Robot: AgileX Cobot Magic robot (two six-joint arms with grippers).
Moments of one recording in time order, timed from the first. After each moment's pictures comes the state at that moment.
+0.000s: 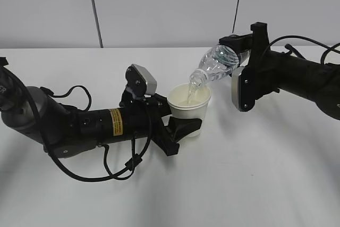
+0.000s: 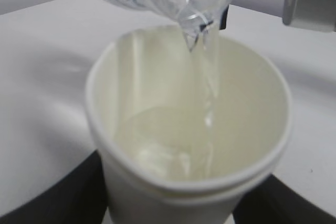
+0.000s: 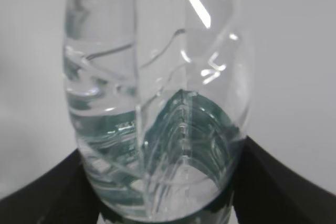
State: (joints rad) left arm -0.49 2.21 -0.98 0.81 -1.03 -0.40; right arm 0.09 1.97 -0.93 -0.60 -0.85 -1.28
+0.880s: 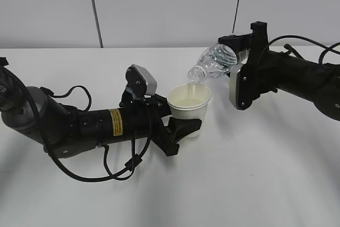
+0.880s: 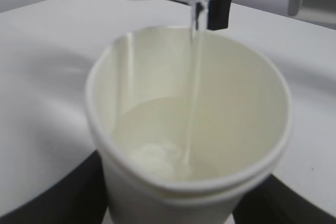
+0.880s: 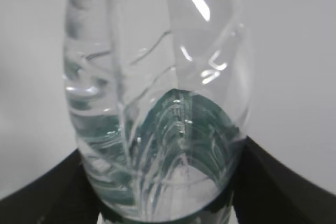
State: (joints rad) left arm -0.49 2.21 -0.98 0.81 -1.02 -0.40; right arm 0.10 1.97 -0.93 -0.59 -0.85 -1.23
